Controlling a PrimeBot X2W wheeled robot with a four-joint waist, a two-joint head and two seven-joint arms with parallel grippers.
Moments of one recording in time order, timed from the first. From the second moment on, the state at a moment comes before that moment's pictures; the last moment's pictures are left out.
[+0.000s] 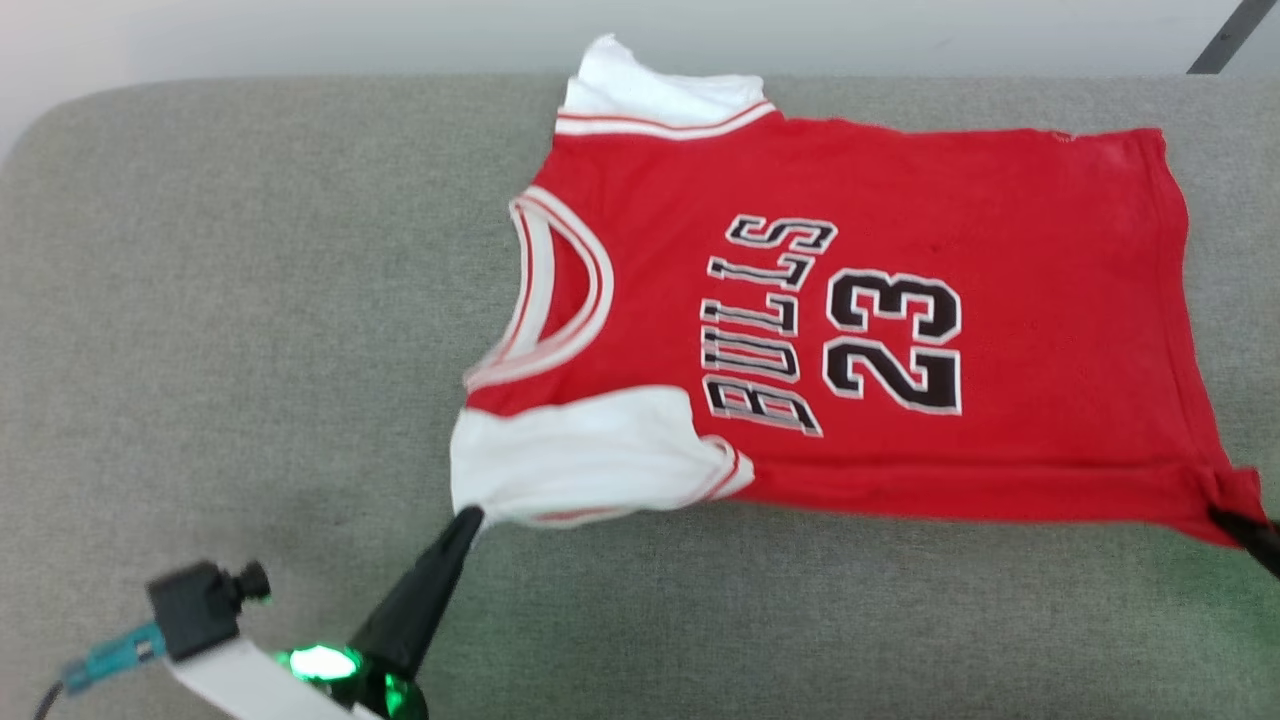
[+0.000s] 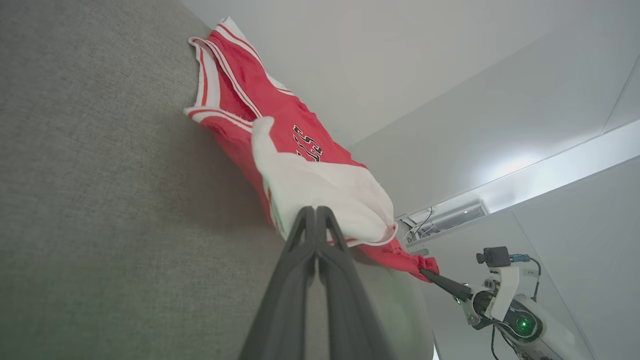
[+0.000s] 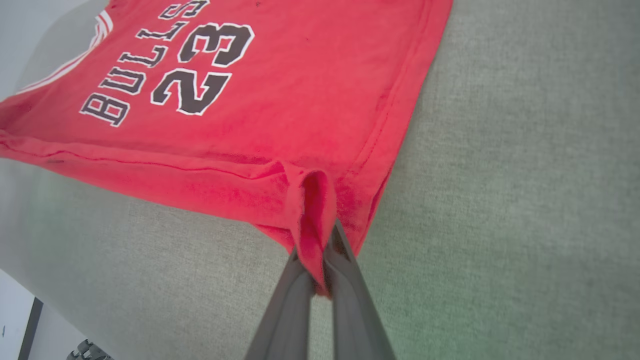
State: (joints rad) left arm -0.14 0.69 -0.60 -0.16 -1.45 -0.13 -0.26; right arm -0.15 -0.96 0.35 0.02 1.22 0.13 0.31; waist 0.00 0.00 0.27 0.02
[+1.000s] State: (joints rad) left arm -0.54 0.59 -0.55 -0.01 -1.38 -0.12 -0.06; right arm -0.22 -0.71 0.01 -0.07 1.01 0.13 0.63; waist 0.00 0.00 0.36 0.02
